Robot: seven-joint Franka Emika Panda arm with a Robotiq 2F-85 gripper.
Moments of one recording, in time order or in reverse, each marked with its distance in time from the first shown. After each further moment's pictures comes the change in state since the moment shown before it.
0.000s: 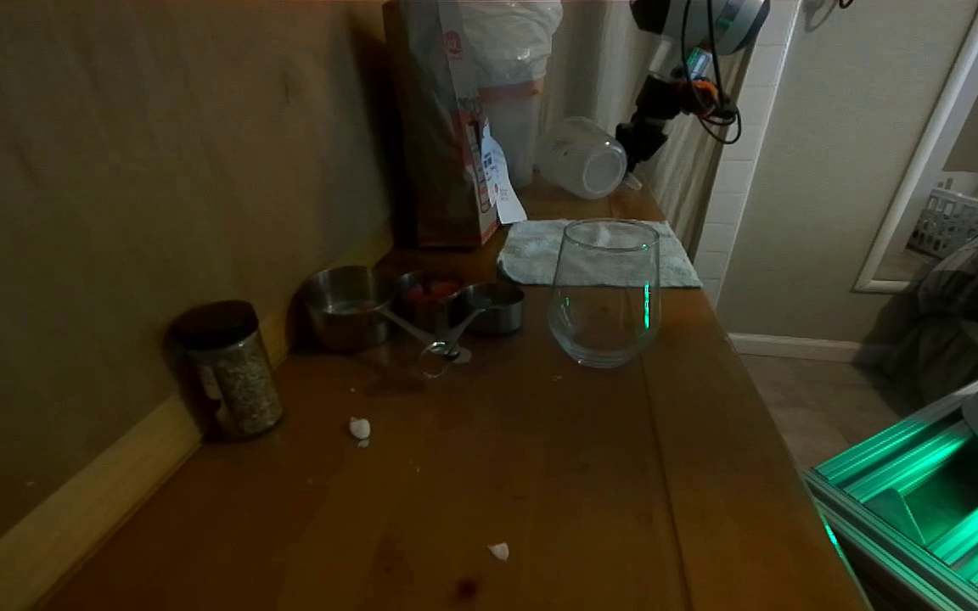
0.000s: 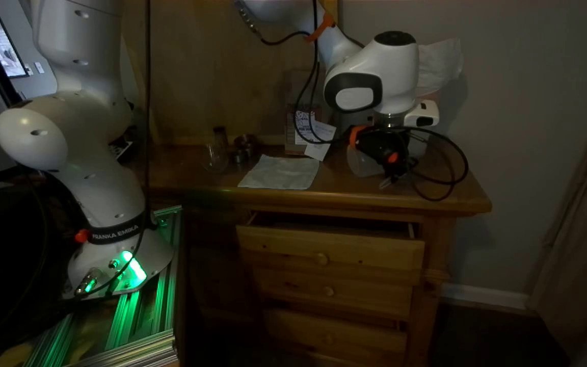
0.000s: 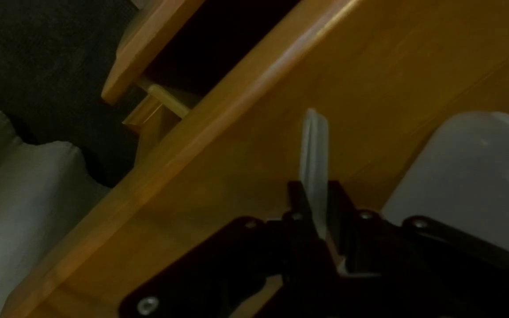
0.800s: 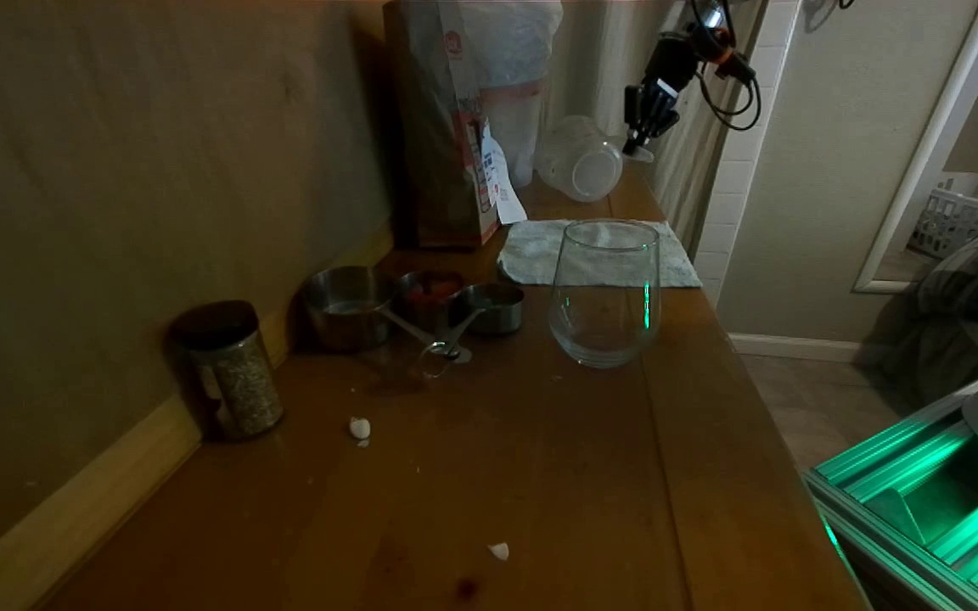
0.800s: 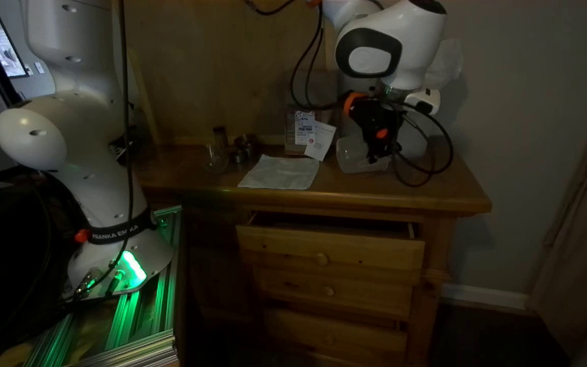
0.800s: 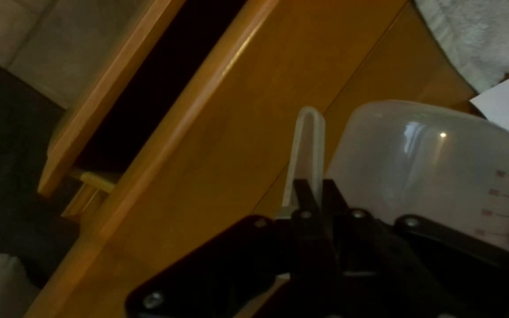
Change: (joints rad) arm -0.012 -0.077 -0.044 0.094 0.020 -0.466 0.158
